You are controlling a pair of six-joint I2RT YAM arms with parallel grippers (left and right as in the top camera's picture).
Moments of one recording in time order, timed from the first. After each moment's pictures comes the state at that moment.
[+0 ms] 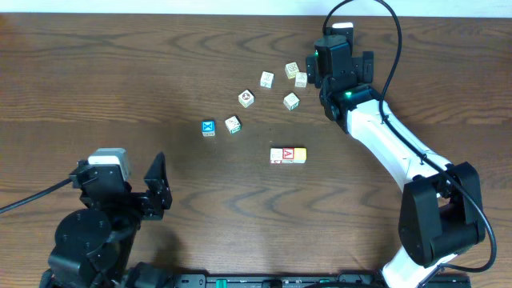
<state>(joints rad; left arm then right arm) -0.33 0.48 0.95 -0.80 -0.21 -0.24 0.36 1.84 1.34 -0.16 0.53 0.10</state>
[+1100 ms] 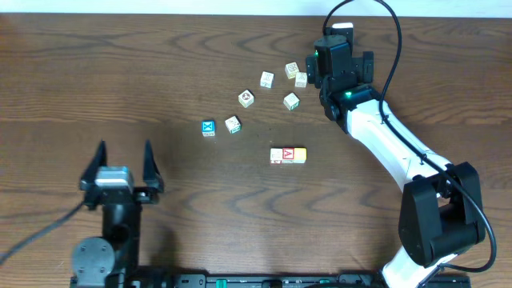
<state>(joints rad) -0.03 0.17 0.36 -0.07 -0.03 0.06 0.36 1.84 1.34 -0.16 0.53 0.10</state>
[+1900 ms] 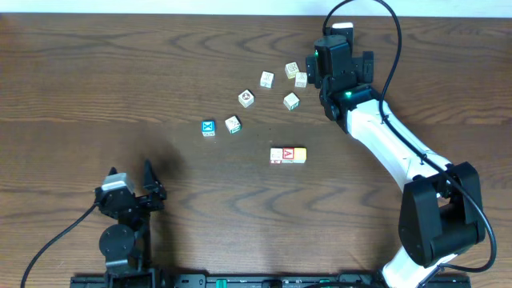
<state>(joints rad) 0.13 0.01 0.02 -0.11 -0.06 -0.17 0.36 1.84 1.34 -0.16 0.53 0.10</state>
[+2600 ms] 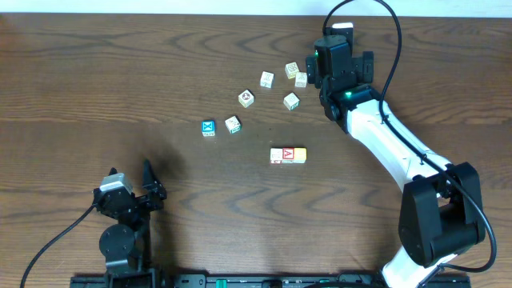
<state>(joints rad) 0.12 0.01 0.02 -0.11 -0.06 -0.20 0.36 1.84 1.34 -0.16 0.53 0.10</state>
